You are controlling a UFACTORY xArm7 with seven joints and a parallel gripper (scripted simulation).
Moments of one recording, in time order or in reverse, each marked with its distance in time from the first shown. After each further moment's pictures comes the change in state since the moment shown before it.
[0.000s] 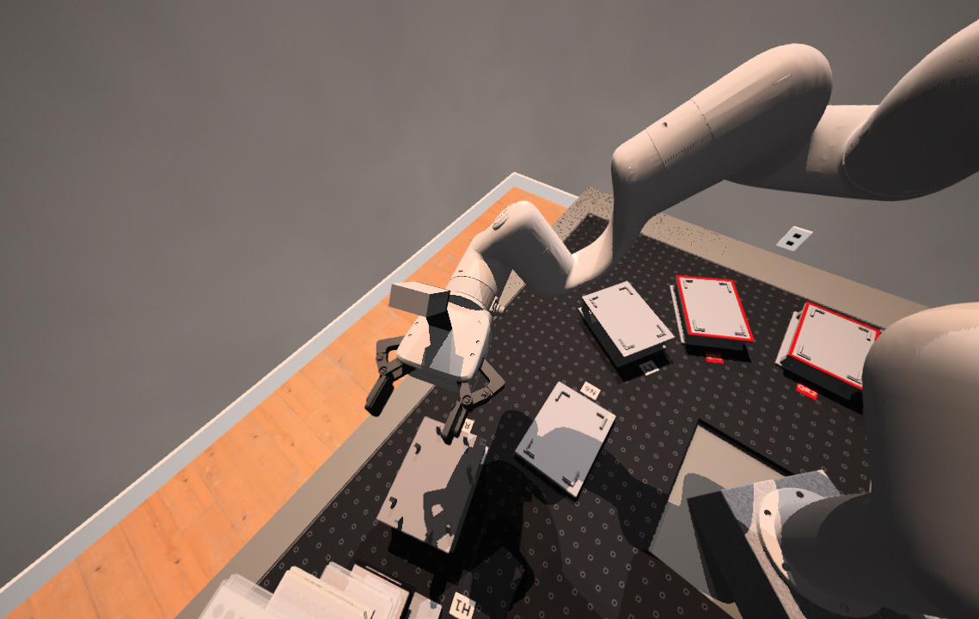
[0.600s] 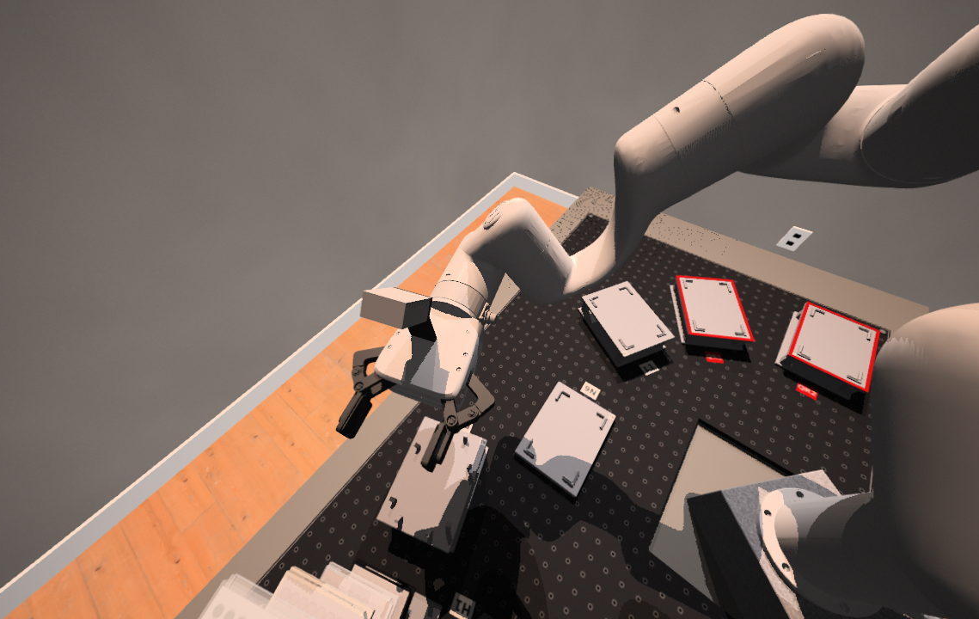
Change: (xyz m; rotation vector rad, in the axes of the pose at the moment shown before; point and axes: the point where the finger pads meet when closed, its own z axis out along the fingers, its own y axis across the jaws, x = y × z) arm 0.028 0.000 0.032 0.000 0.000 0.000
